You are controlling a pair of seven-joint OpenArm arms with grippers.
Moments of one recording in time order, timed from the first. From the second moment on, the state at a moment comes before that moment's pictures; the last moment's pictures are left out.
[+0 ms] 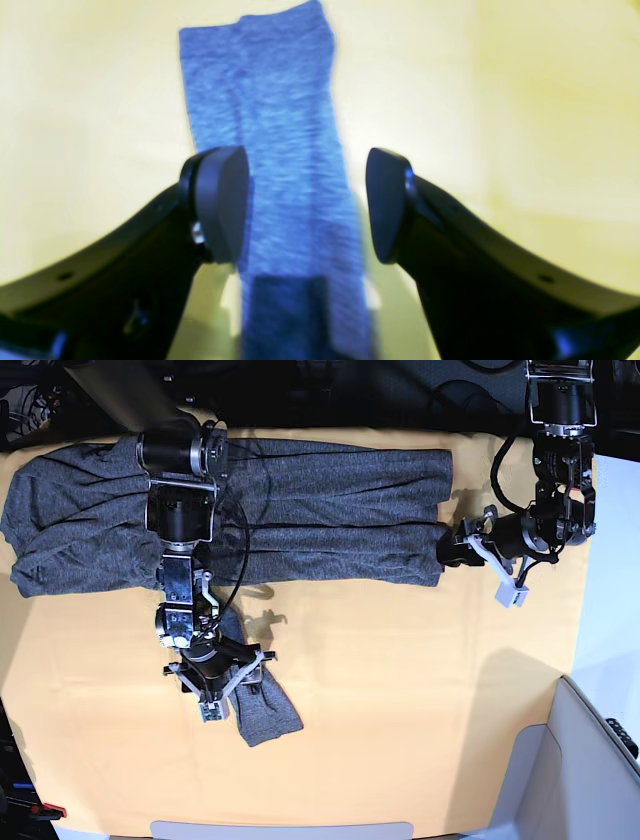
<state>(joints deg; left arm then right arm) 0.0 -24.4 -5.9 81.7 -55.4 -16.2 63.2 31.2 -4.2 11.8 47.1 -11.8 17.3 -18.8</state>
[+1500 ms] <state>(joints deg) 0.3 -24.4 -5.9 81.7 -55.2 -16.1 63.2 31.5 -4.1 18.4 41.2 -11.3 9.9 -5.7</state>
